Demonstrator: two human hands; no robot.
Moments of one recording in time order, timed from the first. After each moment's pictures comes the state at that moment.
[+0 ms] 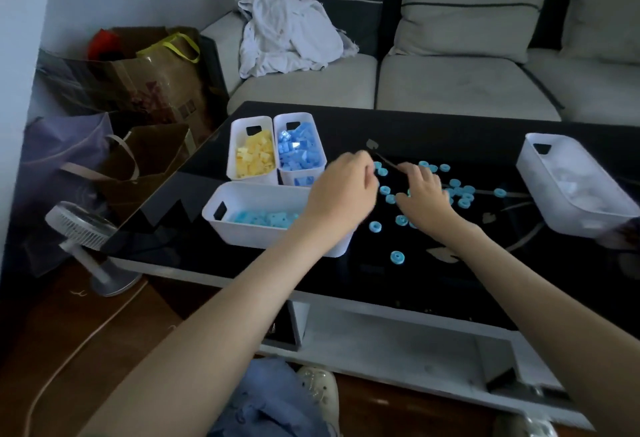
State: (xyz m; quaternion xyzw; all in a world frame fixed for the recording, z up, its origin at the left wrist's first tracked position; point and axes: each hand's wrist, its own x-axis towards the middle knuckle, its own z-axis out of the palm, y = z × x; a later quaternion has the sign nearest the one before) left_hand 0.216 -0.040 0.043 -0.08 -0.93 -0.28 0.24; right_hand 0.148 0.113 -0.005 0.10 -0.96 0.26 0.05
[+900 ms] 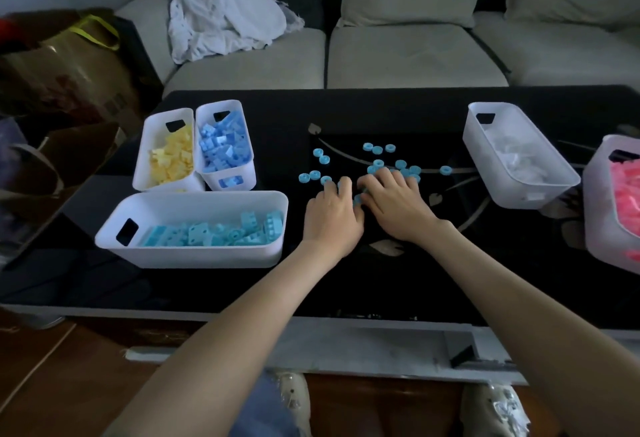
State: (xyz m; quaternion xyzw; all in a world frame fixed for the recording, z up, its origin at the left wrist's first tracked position) left_hand 0.159 0.039 -0.057 -0.08 -0.97 -0.12 0.17; right_hand 0.127 0.180 -0.055 0.24 -0.96 0.06 0.13
